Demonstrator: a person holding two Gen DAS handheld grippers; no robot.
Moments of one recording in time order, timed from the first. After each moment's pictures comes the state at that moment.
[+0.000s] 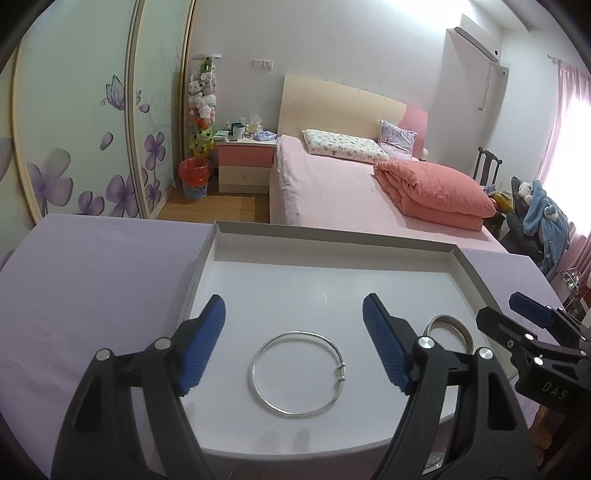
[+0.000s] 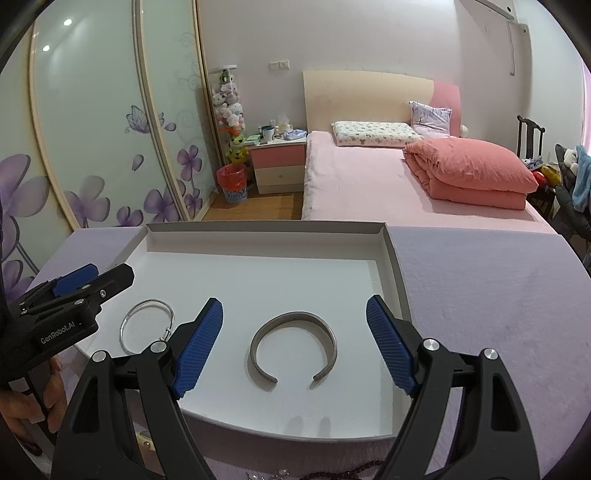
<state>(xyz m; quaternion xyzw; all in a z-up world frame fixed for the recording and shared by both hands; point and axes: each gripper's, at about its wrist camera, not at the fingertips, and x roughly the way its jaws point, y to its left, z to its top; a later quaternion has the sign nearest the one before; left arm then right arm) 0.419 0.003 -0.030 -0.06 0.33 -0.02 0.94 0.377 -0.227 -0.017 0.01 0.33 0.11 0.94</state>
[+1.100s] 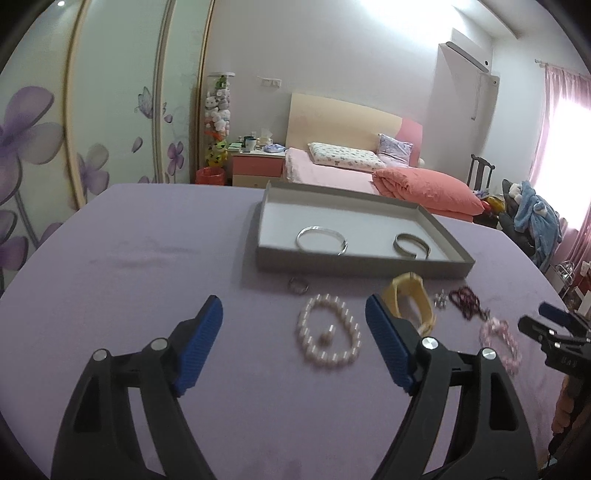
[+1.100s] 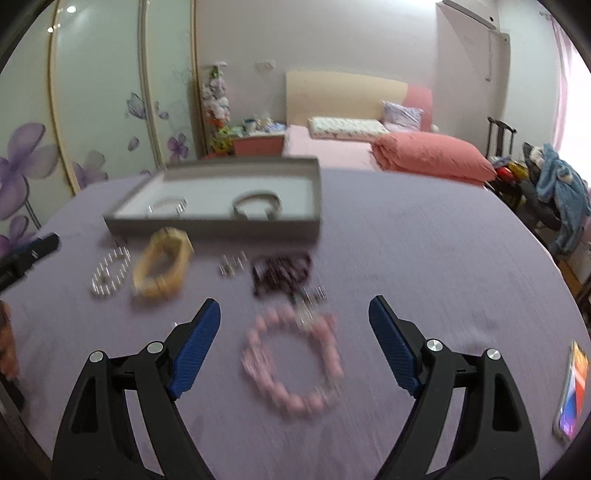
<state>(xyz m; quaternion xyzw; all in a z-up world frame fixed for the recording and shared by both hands) 0.206 0.034 -0.022 -0.06 0.29 -0.01 0.95 0.206 -0.290 -0.033 -0.02 0.34 0.07 0.94</state>
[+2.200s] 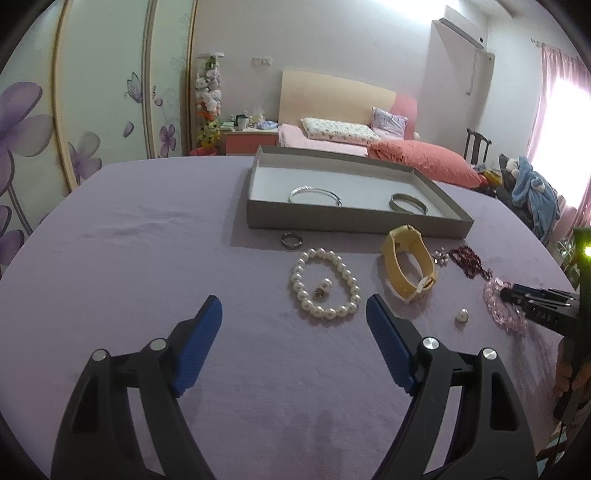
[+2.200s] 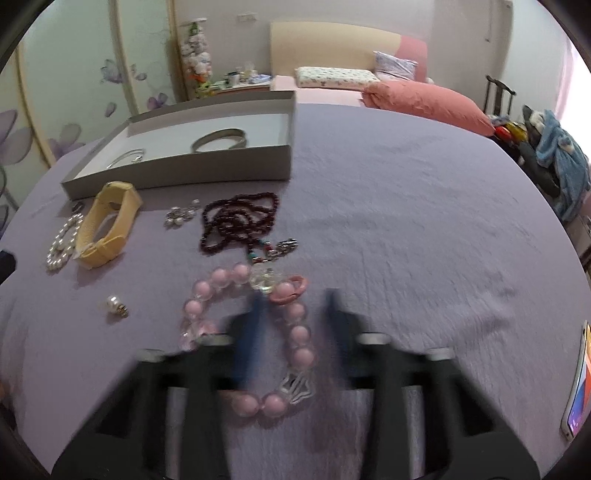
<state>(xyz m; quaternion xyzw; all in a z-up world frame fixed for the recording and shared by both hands) 0.209 0.022 -0.043 -0.04 0.35 -0.03 0.94 0.235 -0.303 -0.073 -0.02 0.43 0.05 0.90</state>
